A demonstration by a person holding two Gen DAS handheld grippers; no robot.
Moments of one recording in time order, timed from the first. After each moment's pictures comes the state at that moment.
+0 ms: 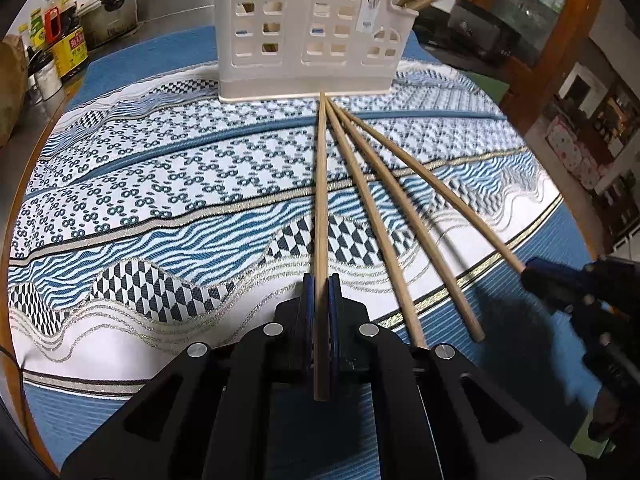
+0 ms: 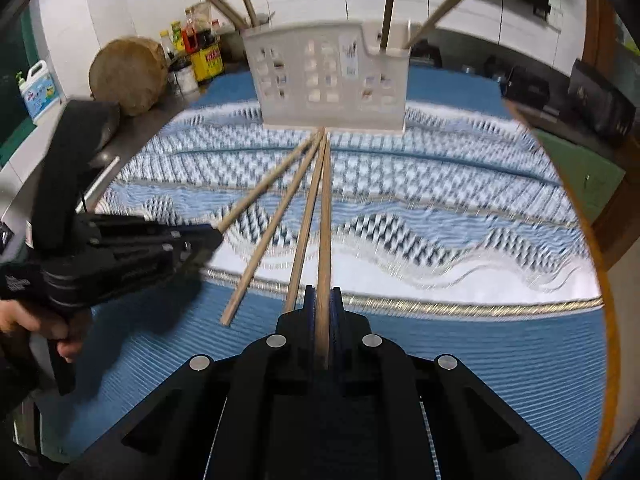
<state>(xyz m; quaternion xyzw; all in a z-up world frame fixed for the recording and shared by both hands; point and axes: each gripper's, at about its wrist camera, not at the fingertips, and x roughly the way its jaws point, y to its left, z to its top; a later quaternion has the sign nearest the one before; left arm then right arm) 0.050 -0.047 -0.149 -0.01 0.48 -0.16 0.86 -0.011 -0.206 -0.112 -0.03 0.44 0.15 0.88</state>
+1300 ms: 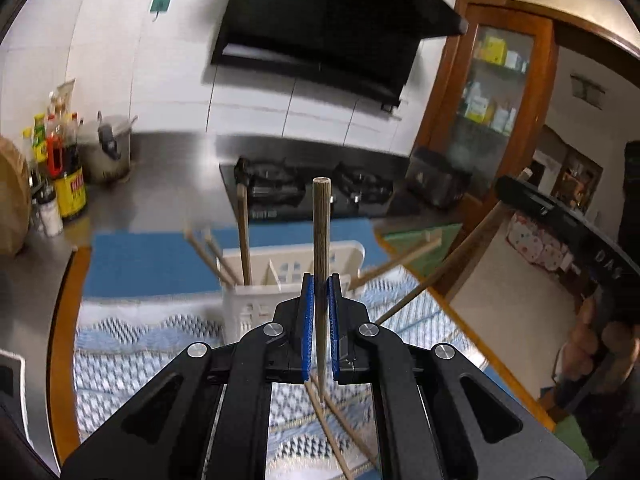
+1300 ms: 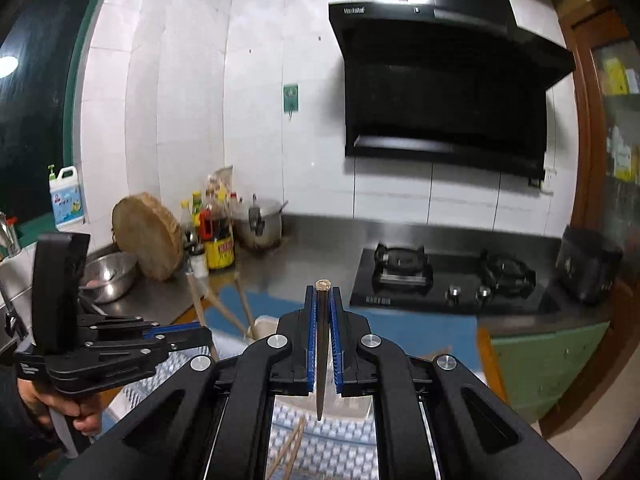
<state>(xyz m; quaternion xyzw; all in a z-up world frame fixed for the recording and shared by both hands) 0.093 -0.014 0.059 -0.07 0.25 -0.21 0.94 0.065 -0.213 0.112 -0.03 0.15 0.18 0.97</state>
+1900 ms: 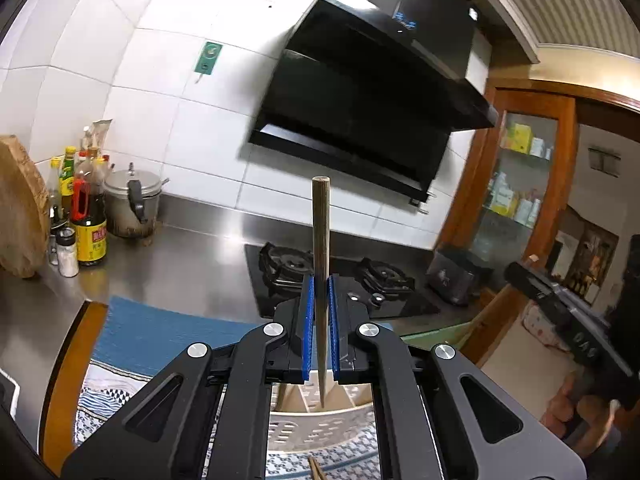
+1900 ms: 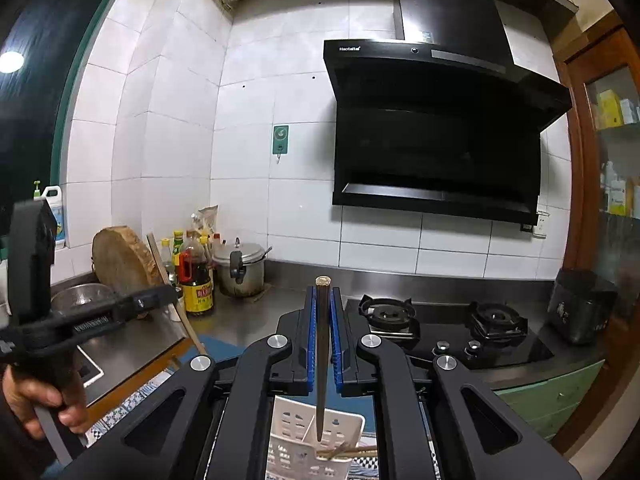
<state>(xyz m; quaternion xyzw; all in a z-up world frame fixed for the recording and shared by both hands) 0.131 0.009 0.099 -0.14 0.13 -0.14 0.97 0.110 -0.212 0.133 -0.04 0.08 0.16 0.98</state>
